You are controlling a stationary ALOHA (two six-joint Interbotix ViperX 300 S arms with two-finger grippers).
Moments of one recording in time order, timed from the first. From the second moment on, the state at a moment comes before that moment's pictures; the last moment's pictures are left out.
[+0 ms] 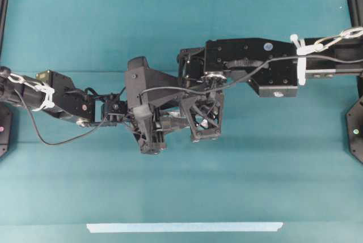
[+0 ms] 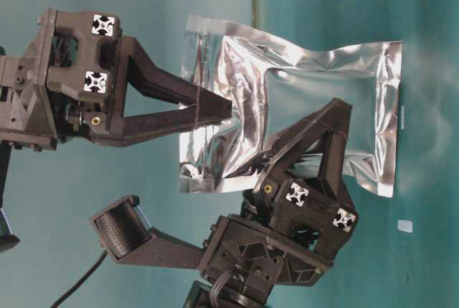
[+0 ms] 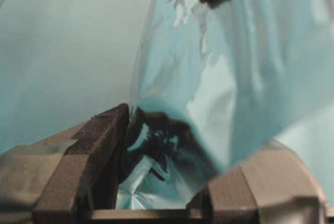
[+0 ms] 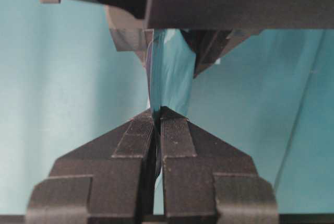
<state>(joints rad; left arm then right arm) 0.04 0.27 0.74 0.01 -0.65 -0.13 -0.05 0.22 -0.02 0.06 1.18 -0.23</state>
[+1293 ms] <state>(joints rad) 0.04 0.27 0.75 0.01 -0.62 -0.08 -0.02 0.21 -0.02 0.06 1.17 -0.16</state>
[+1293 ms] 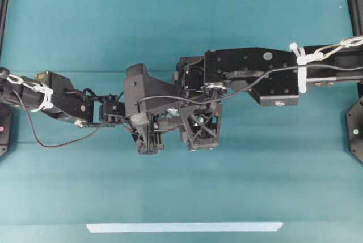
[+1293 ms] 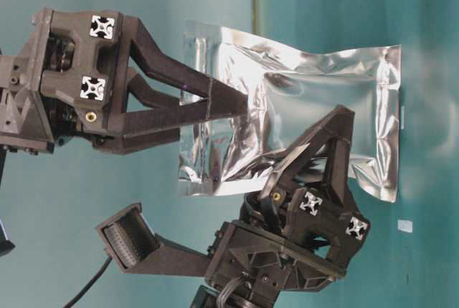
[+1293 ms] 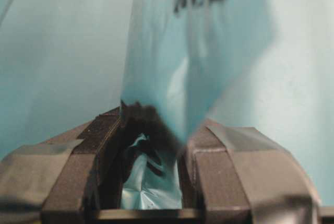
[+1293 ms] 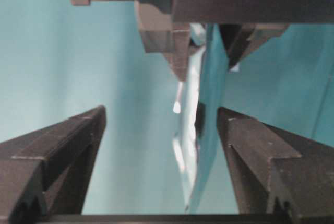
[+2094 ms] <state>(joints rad) 0.04 0.27 0.75 0.01 -0.62 -0.05 -0.02 -0.17 0.36 0.01 0.82 0.10</state>
